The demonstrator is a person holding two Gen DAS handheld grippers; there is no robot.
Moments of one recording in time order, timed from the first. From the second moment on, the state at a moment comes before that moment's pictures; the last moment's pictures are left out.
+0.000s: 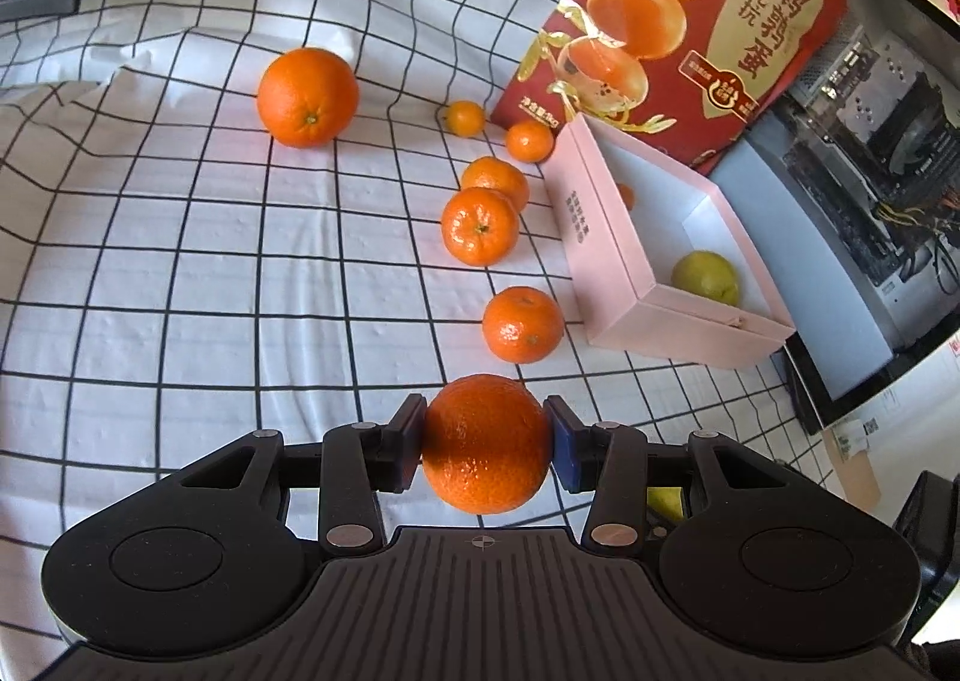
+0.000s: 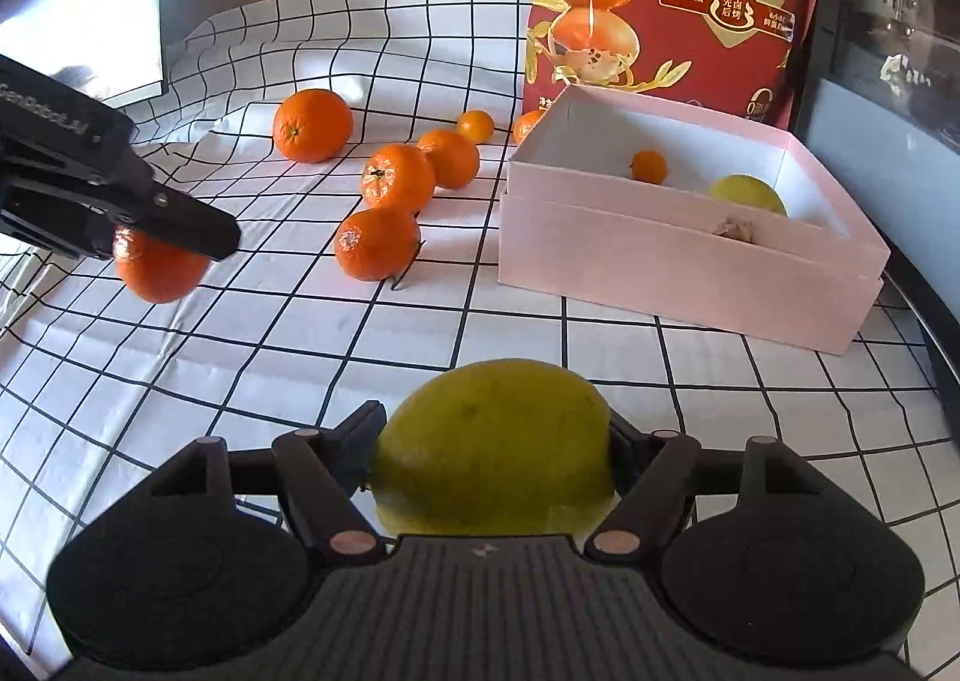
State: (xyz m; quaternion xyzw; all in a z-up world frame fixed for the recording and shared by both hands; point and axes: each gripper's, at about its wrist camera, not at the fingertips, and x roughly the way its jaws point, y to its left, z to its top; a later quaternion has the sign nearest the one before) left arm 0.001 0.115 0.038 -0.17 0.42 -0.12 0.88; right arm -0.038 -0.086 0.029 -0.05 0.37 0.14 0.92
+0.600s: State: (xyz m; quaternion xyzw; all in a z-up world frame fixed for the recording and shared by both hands) left arm 0.009 0.072 0.037 -0.08 0.45 -0.14 0.88; right arm -0.023 -0.110 0.049 -0.04 0.40 0.11 0.91
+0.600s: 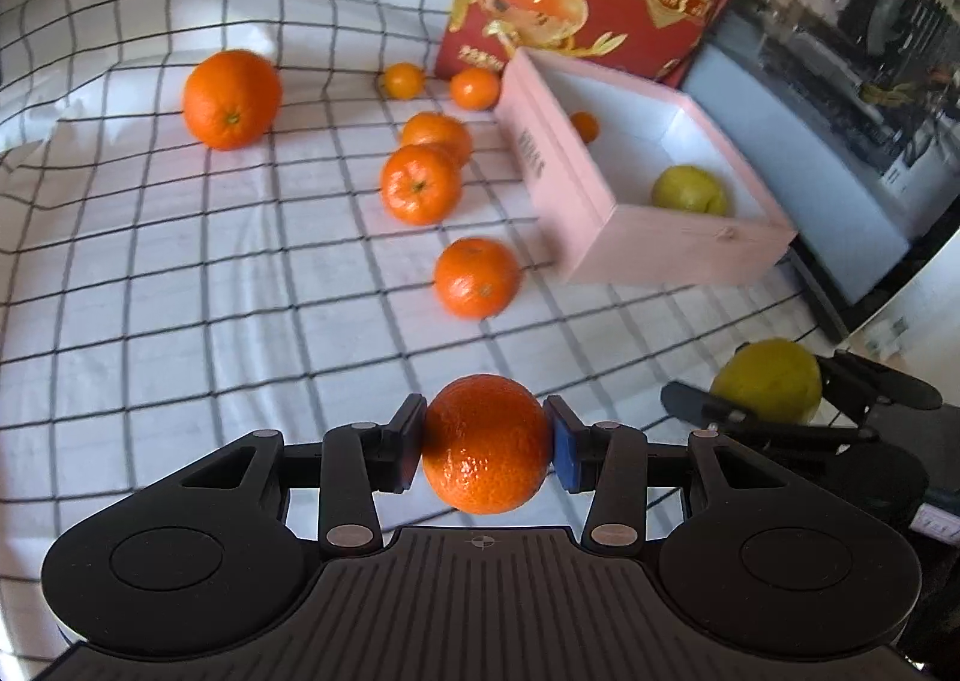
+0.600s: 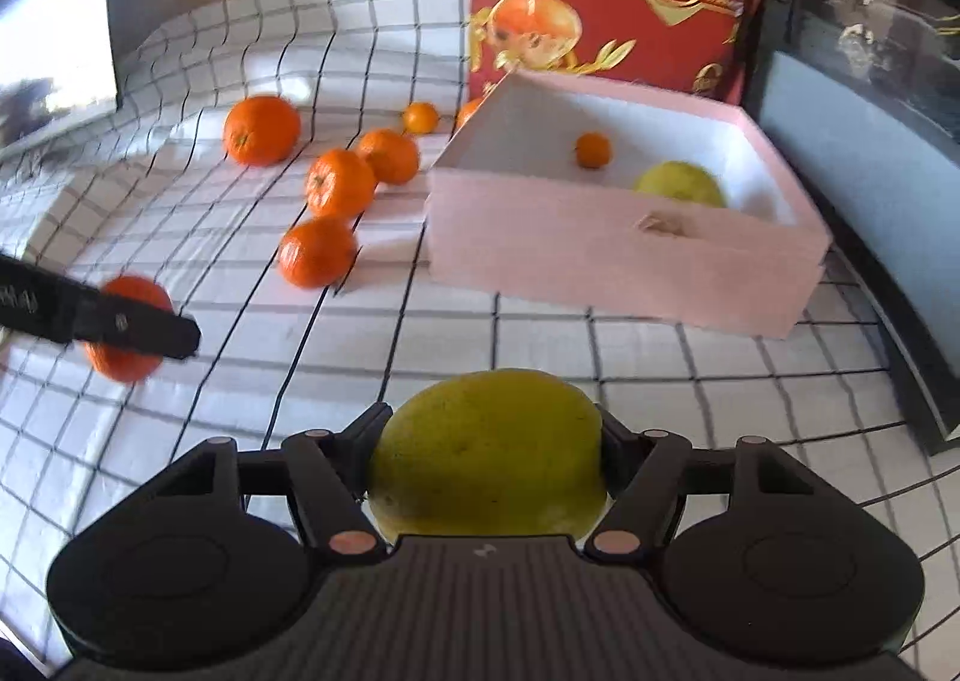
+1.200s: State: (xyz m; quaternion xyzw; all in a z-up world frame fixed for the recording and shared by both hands) left arm 0.180 -0.077 0.064 0.03 0.44 -0.25 0.86; right arm 0.218 -0.170 0.139 -0.07 0.48 0.06 0.87
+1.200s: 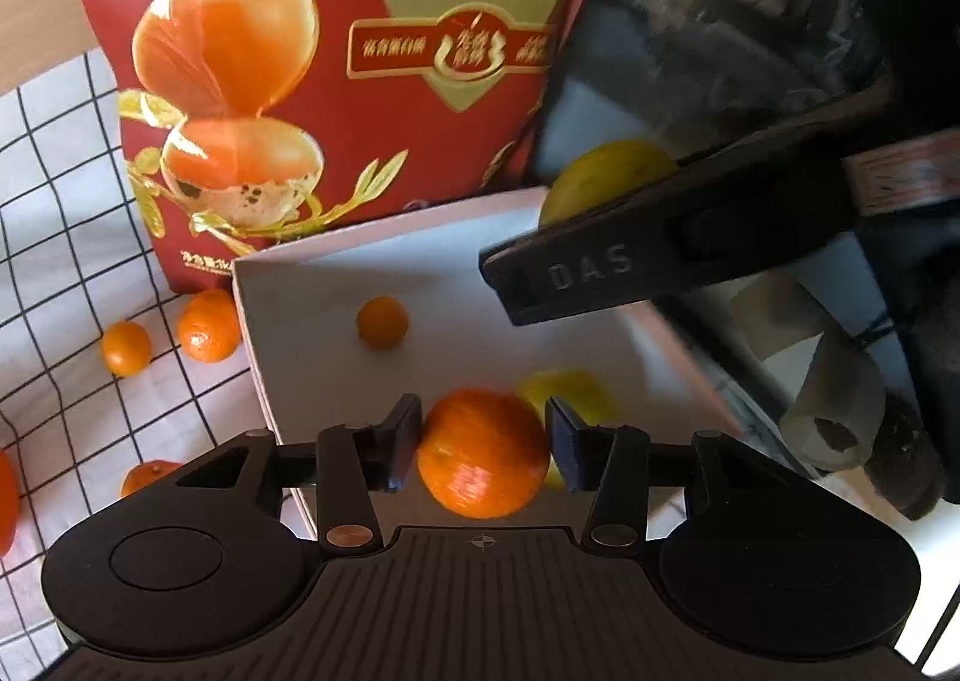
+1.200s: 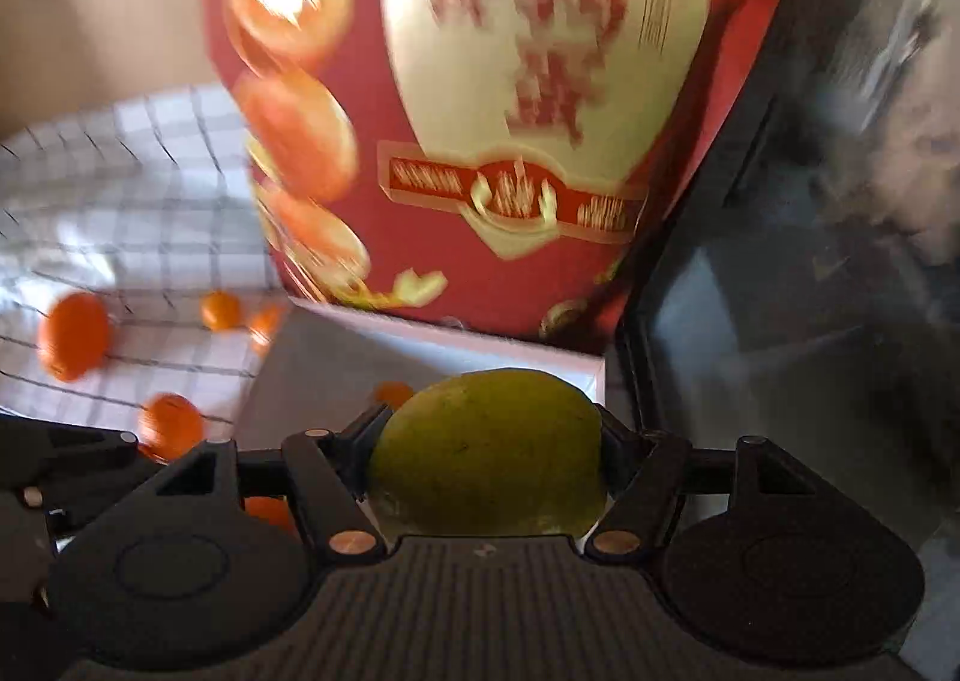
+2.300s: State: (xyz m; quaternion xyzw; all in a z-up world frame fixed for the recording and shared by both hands) left arm 0.095 0.119 0.057 -0.14 0.41 -0.04 0.90; right arm 0.233 -0.134 0.099 -0.10 0.49 0.04 0.86
